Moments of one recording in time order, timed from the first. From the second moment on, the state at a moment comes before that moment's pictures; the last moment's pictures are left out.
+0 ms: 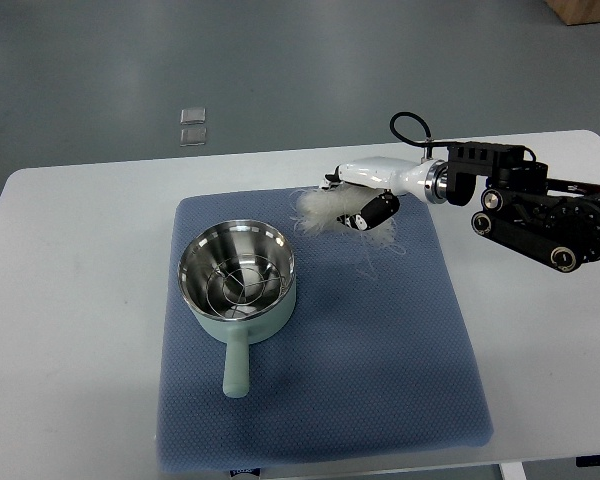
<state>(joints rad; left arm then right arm) -0.01 0.00 -0.05 -0.15 0.00 -0.01 0.15 1.05 -0.35 0.28 0.98 -1.43 0.15 0.20</state>
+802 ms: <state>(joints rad) -0.01 0.00 -0.05 -0.16 0.00 -0.01 0.15 1.10 -0.18 0.26 1.10 -1.31 0.19 0.19</state>
